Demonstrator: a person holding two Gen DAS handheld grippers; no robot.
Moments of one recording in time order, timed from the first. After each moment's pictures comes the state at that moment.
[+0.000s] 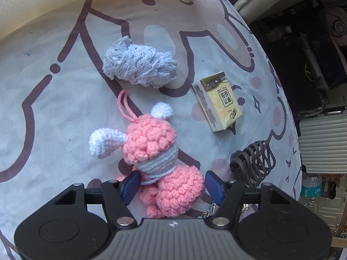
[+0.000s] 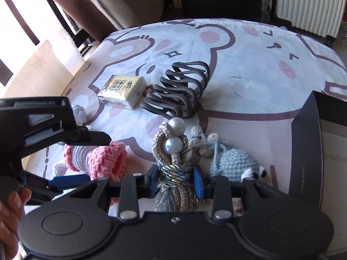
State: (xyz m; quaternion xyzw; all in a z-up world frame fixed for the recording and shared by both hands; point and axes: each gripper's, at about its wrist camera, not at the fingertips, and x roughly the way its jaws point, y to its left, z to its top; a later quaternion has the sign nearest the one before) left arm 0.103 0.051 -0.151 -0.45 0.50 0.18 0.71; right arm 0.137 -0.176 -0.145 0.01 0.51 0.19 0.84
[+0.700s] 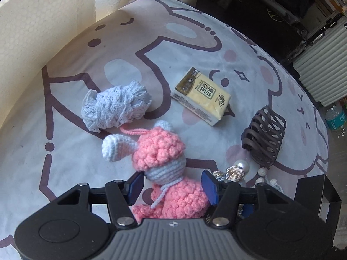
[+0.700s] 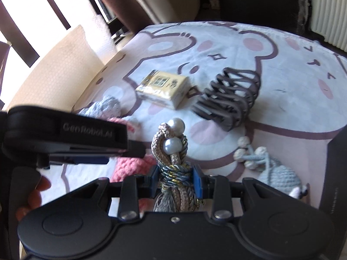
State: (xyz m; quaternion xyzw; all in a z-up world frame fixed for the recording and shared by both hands) left arm 0.123 0.047 -0.136 -0.24 0.55 0.10 0.79; right arm 0.134 -0.137 -0.143 -0.01 0.51 0.27 0.82
